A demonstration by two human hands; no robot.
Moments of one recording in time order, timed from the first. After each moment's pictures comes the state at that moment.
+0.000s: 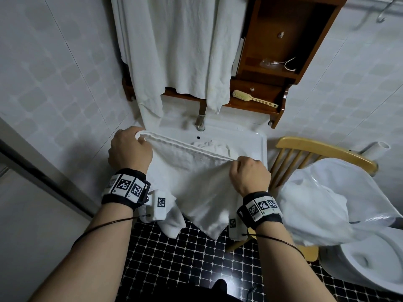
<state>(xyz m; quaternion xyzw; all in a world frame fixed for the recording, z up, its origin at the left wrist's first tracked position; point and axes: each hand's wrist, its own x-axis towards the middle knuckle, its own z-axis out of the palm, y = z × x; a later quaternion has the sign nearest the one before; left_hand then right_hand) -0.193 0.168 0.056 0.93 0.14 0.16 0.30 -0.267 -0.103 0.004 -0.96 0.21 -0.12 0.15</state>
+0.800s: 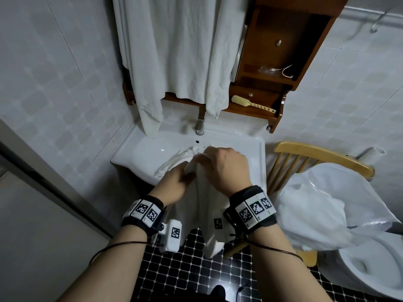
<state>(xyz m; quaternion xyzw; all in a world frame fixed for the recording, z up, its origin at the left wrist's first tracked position) -0.225 0.126 -0.008 0.86 -0.17 -0.14 0.47 -0.265 -0.049 0.062 -0.98 -0.03 -0.19 0.10</state>
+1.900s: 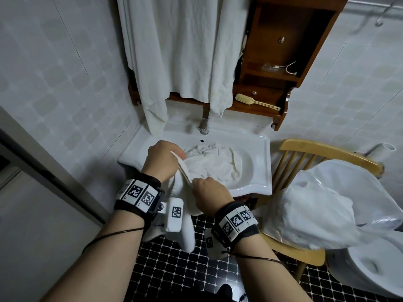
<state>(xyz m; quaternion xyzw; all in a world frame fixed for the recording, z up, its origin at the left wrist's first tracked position) -0.214 0.142 0.063 0.92 -0.03 -0.03 0.38 -0.280 -0.010 -0.013 -0.99 -0.06 0.08 0.12</state>
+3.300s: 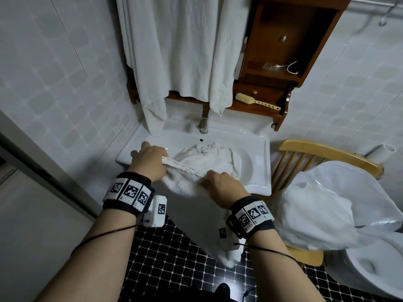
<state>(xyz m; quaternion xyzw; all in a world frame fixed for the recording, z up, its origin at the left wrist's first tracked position) -0.196 0.166 0.046 0.98 -0.05 -0.09 0.17 -0.269 -0.058 -0.012 -0.98 -0.02 0.09 0.18</state>
